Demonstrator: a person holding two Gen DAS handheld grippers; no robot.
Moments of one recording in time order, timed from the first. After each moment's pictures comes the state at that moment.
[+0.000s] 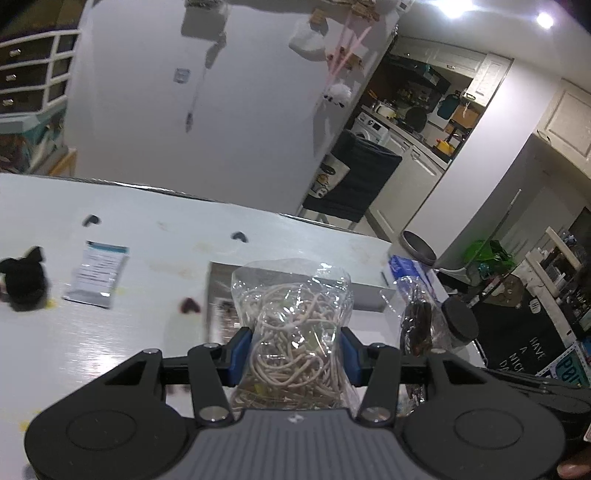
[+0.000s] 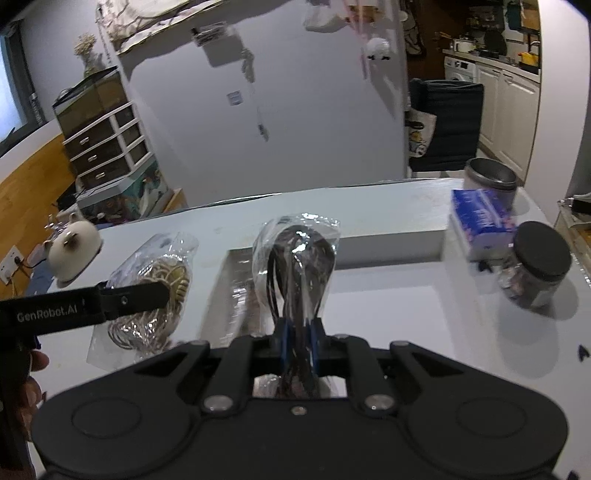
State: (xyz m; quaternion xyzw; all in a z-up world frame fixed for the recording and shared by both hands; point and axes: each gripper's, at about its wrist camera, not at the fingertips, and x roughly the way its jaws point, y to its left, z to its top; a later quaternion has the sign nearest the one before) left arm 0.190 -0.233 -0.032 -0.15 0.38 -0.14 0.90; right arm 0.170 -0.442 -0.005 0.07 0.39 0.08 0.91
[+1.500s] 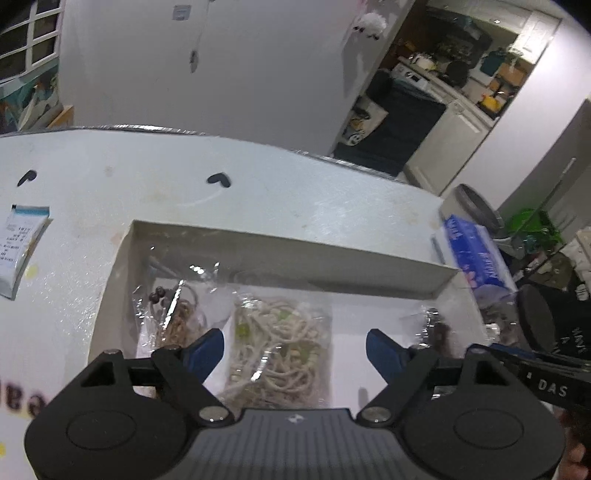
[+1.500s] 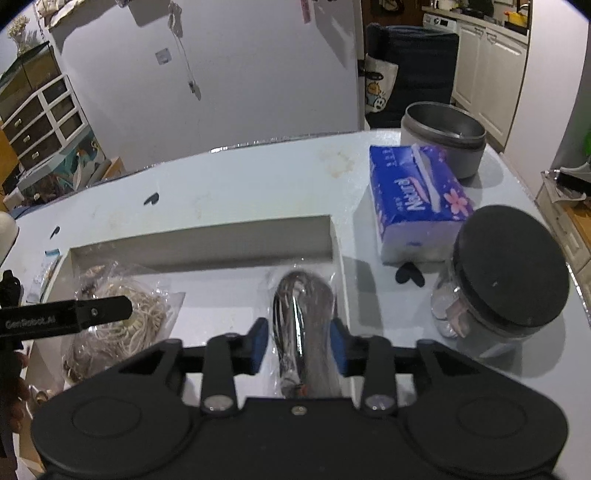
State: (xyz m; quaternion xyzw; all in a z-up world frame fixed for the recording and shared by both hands) left arm 0.300 -0.315 -0.124 -0.13 0.46 -0.09 0.88; right arm 0.289 -0.567 -0.095 0.05 0.46 0.05 0.88
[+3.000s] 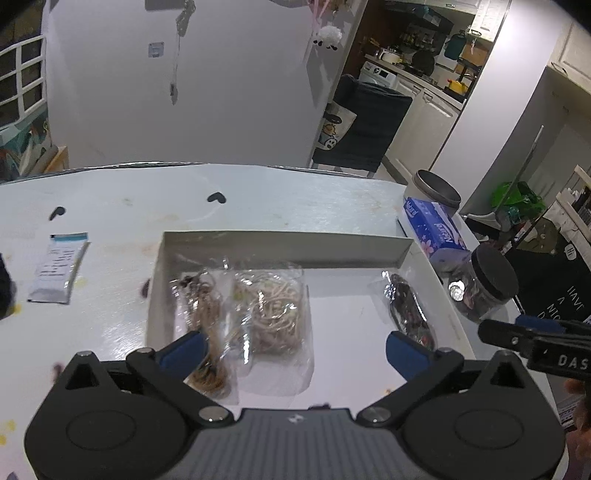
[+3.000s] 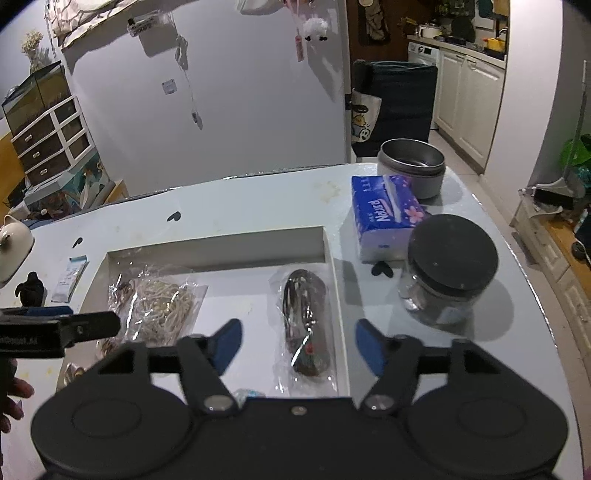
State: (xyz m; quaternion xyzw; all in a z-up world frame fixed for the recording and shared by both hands) left arm 0.226 -0.308 -0.069 -0.06 0.44 -0.12 0.89; right arm 0.212 -0.561 -0.041 0.05 0.42 0.02 0.91
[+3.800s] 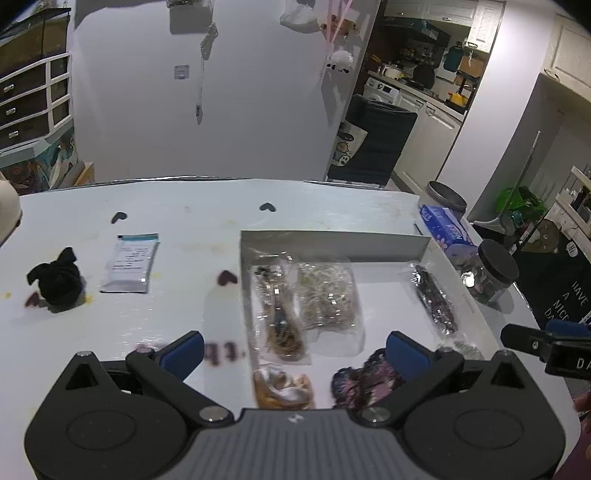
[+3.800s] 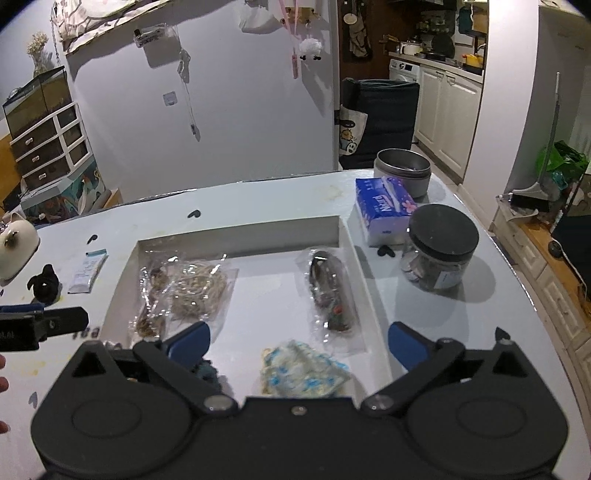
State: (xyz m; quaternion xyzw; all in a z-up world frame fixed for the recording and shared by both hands) left arm 0.167 -0.231 -0.043 -0.05 0.41 -0.11 0.90; right arm 0.142 -0.502 -0.019 0.04 0.40 -0.02 0.92
